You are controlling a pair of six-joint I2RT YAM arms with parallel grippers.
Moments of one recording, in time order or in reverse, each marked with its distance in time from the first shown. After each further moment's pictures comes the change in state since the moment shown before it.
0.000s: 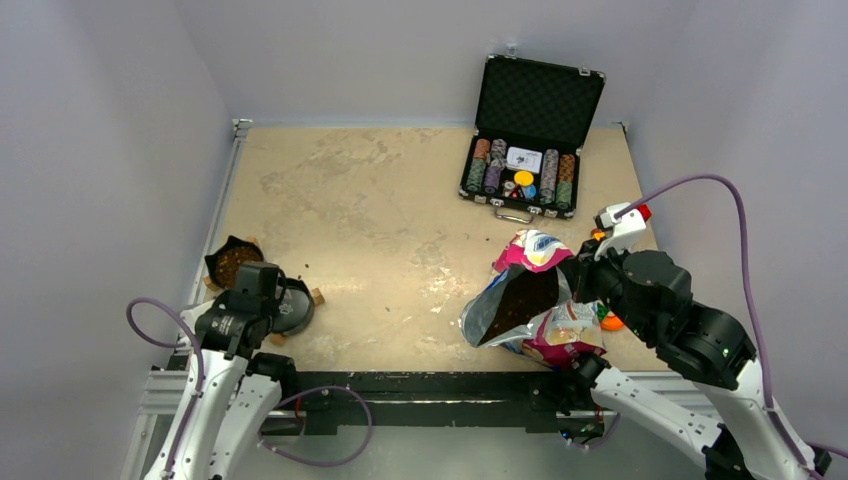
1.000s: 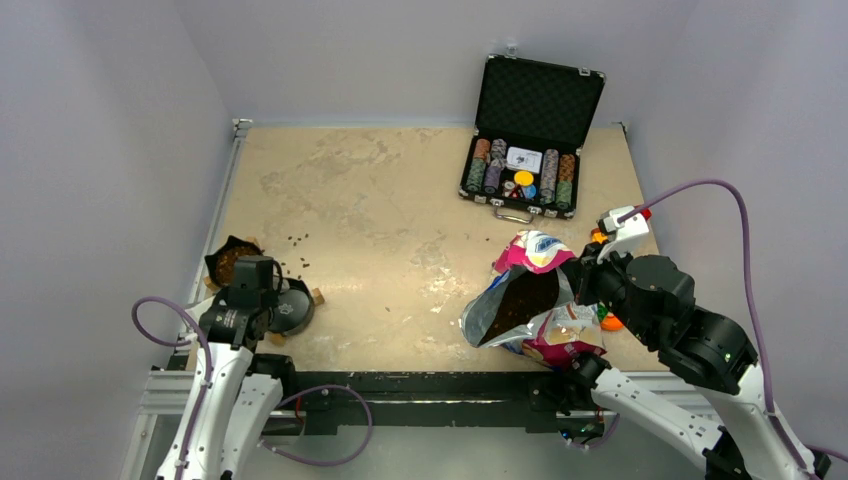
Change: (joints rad) left arm 0.093 0.039 -0.042 0.145 0.029 0.000; right arm 0.000 -0.030 -0.023 0.010 0.007 -0.010
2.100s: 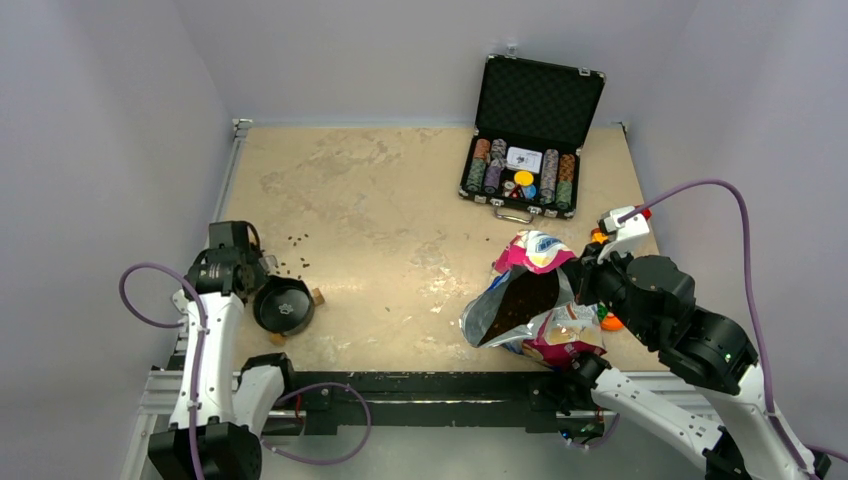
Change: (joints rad) left arm 0.239 0.296 0.211 -0.027 0.208 0.000; right arm 0.000 -0.002 0.000 0.000 0.002 0.000
